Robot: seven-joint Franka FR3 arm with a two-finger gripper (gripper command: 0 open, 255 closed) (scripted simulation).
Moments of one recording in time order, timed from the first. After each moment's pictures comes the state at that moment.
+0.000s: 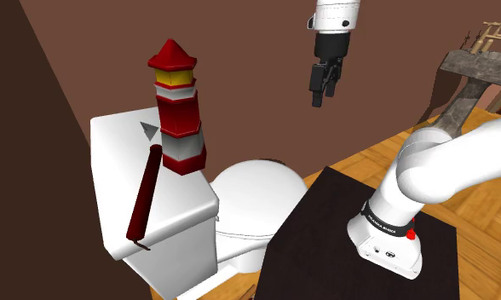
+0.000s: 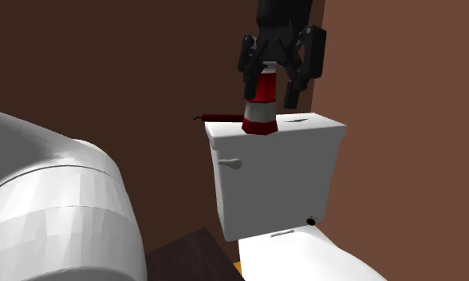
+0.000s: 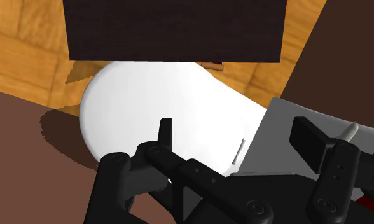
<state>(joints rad) 0.00 -0.76 0.07 -2.37 0.06 1.46 0.04</state>
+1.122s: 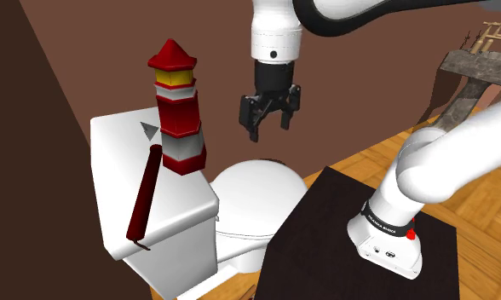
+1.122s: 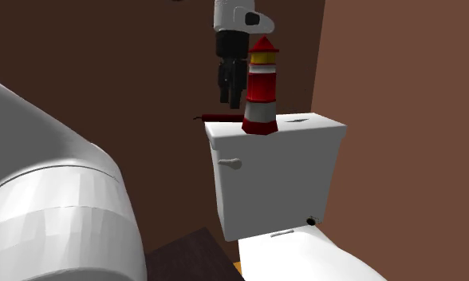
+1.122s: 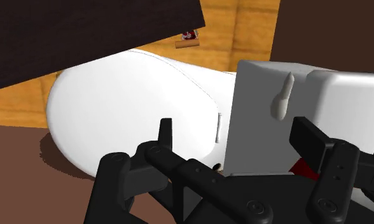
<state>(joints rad) -0.01 -0.54 0.47 -2.28 0.26 1.69 0.64</state>
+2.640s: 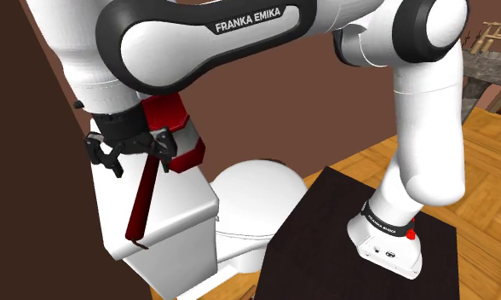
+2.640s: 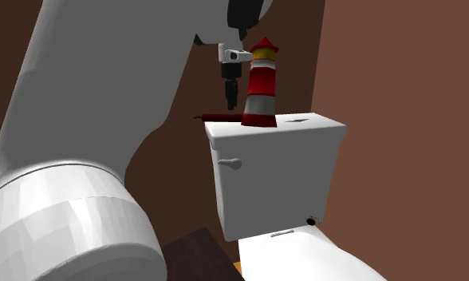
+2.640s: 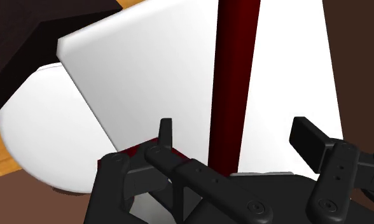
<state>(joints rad) 0.17 0.48 0.76 -1.46 -0.37 1.75 1.69</state>
